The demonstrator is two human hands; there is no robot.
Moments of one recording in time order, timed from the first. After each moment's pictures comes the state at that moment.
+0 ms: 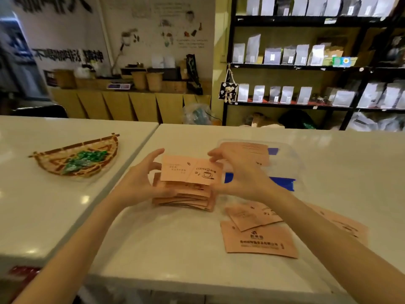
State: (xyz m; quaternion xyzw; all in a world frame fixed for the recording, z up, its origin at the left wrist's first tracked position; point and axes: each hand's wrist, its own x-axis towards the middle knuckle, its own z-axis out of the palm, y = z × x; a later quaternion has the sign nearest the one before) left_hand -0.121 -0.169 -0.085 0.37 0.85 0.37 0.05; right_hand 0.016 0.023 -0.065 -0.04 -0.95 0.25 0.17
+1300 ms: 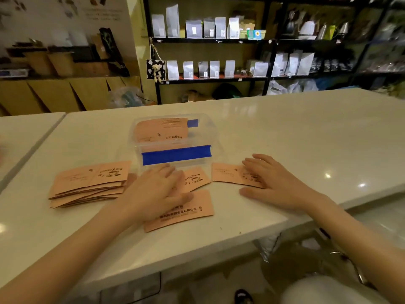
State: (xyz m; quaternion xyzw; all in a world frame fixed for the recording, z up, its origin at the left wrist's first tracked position) left_hand 0.001 -0.055 -0.101 0.61 0.79 0.01 0.05; right_hand 0.210 0.119 -0.121 -0.26 -0.96 0.11 0.08
